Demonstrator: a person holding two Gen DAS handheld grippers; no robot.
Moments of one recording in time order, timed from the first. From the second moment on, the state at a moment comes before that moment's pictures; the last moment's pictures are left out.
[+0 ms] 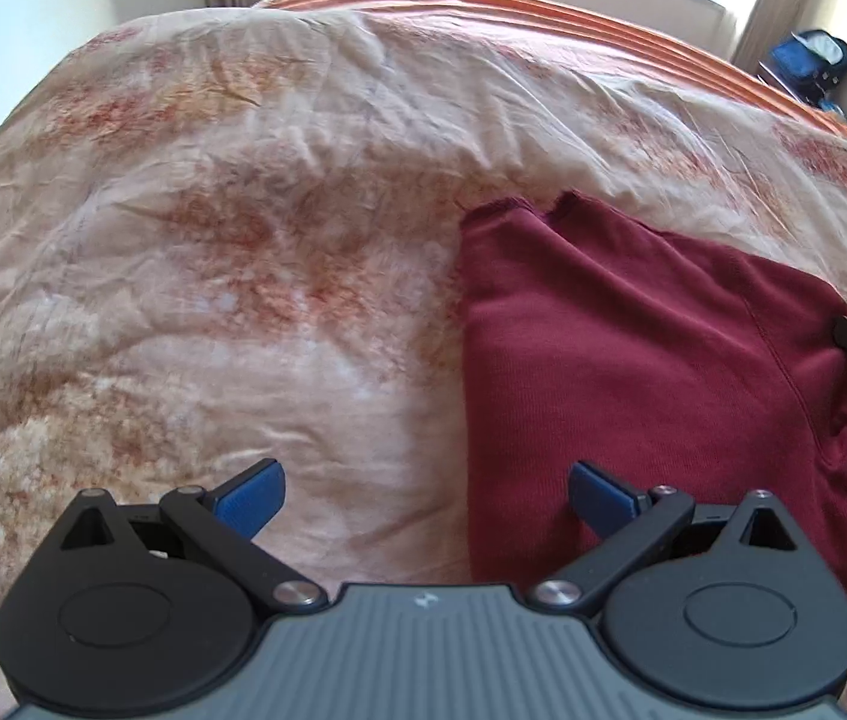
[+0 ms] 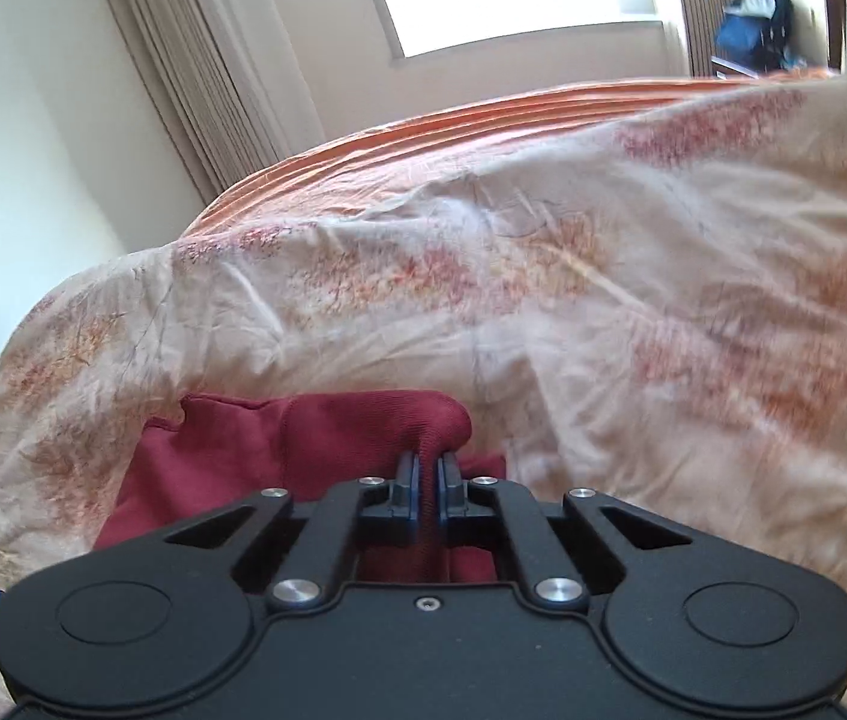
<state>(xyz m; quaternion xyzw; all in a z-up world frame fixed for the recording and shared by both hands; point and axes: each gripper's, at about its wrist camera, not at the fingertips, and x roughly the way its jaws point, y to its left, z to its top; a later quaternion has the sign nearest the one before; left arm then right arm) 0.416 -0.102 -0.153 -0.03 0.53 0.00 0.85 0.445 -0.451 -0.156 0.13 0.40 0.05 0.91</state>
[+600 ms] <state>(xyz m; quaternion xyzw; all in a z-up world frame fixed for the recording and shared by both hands) 0.389 -0.119 -0.165 0.01 0.57 -0.01 0.82 0.378 -0.422 -0.173 0.04 0.44 0.00 0.90</state>
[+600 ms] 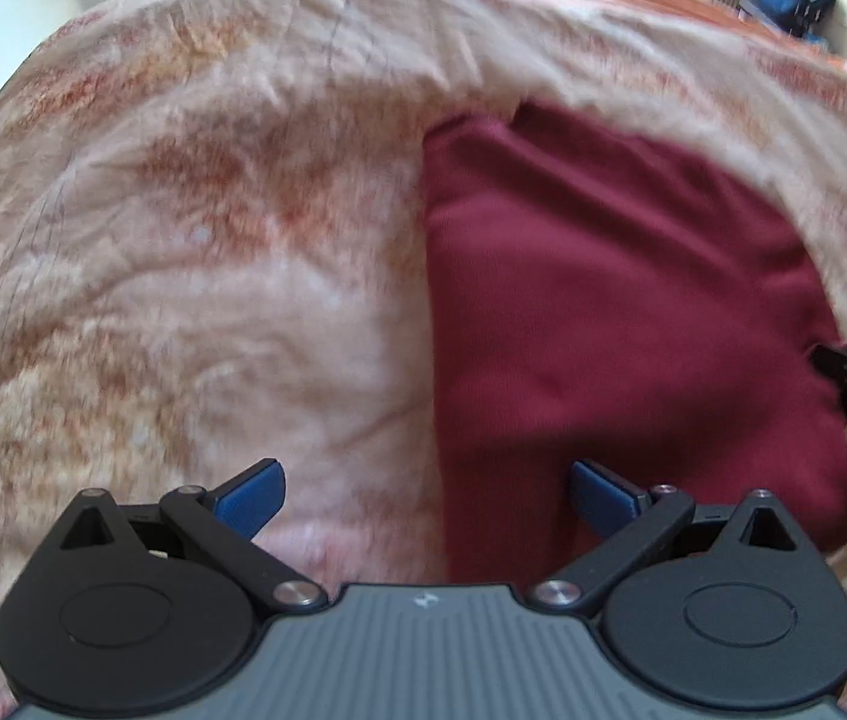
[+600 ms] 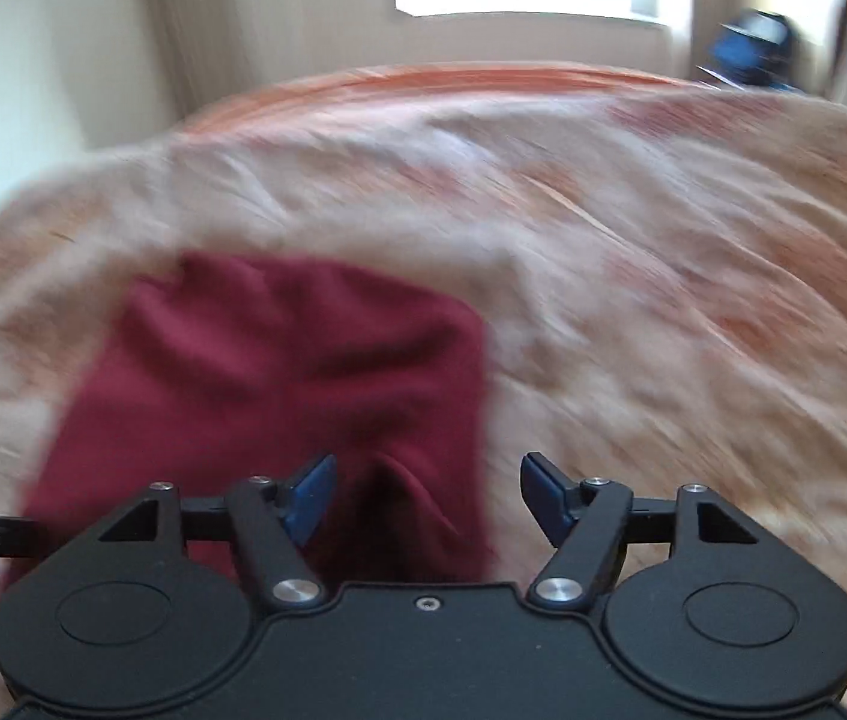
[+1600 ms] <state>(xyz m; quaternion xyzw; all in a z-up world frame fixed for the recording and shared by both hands) 0.379 -0.101 -0.144 -0.02 0.55 0.01 0.84 0.351 -0.439 -0.160 0.05 0.39 -0.09 0.91</state>
